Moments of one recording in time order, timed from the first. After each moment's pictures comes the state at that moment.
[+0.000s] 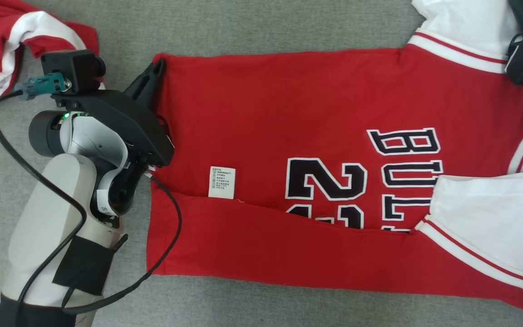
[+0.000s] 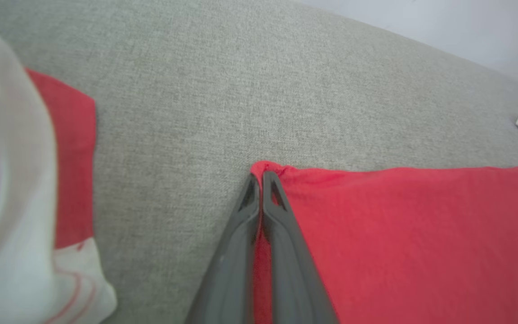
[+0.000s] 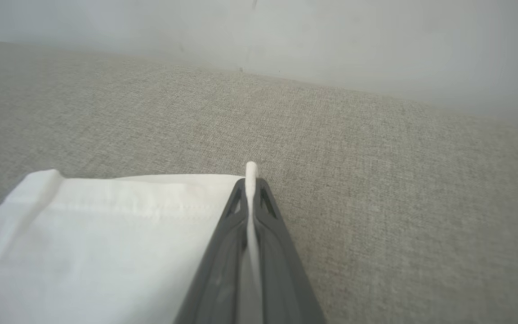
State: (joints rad) left arm -0.78 0.15 -0.36 0.33 -0.52 0.01 0.32; right arm -1.13 -0.51 0.57 0.78 0.73 0.13 0.06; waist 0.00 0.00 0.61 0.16
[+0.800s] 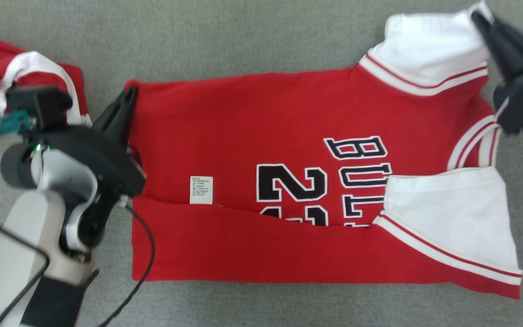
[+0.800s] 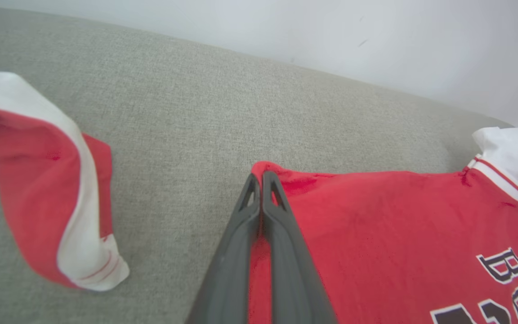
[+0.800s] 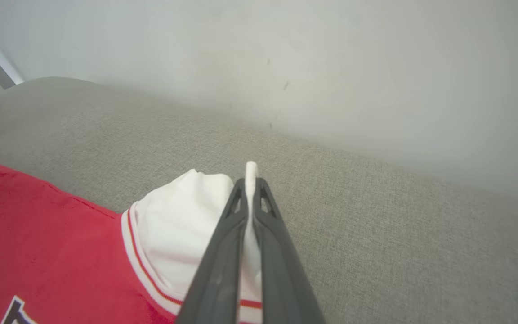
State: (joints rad) left arm -0.64 0.23 -0.31 0.20 -0.55 0.02 0.29; right arm -0.99 -0.68 0.73 0.45 0.91 0.13 -0.05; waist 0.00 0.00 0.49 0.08
